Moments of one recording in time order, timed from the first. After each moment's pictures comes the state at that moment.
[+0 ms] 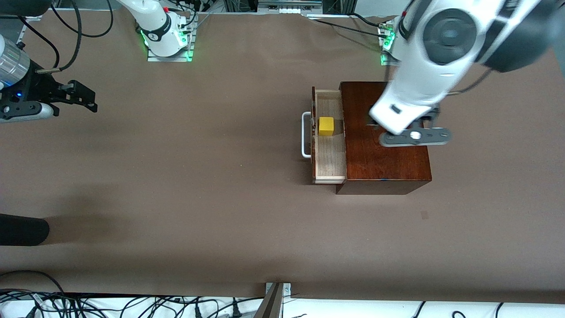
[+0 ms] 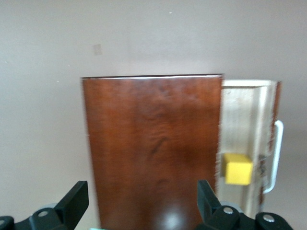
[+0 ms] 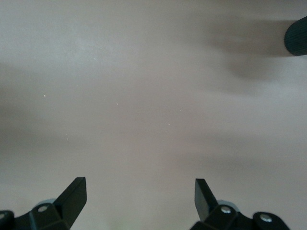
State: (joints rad) left arm -0.20 0.38 -0.25 -1.14 0.15 1.32 -0.40; right arm 0.12 0.01 -0.06 -1.66 0.01 1.63 -0.07
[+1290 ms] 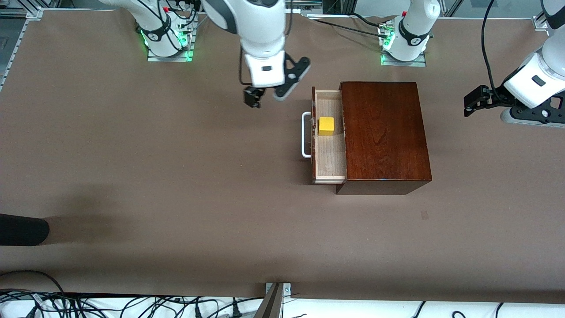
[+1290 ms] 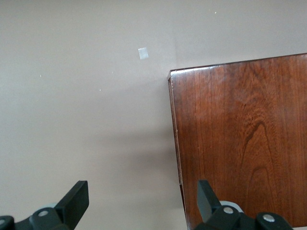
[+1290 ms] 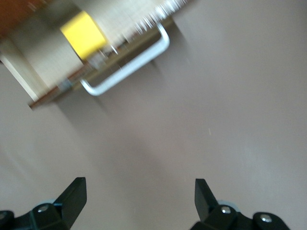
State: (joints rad) left arm 0.01 -0.02 -0.06 -1.70 0.03 1.63 0.05; right arm 0.87 0.41 -0.02 -1.34 -0.01 1.76 -0.16
